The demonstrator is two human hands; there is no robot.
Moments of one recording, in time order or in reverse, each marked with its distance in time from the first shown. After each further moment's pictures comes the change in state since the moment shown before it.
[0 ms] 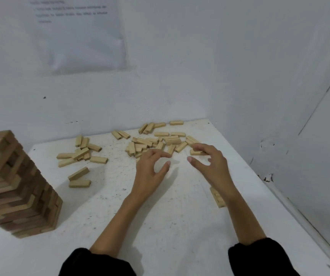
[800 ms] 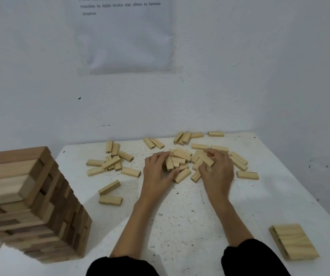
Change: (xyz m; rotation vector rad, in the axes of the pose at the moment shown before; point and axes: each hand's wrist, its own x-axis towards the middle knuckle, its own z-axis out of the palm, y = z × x) left_hand 0.031 -0.085 -0.038 0.104 0.095 -0.232; right_hand 0.064 0.020 0.131 -0.259 0.364 -0.087
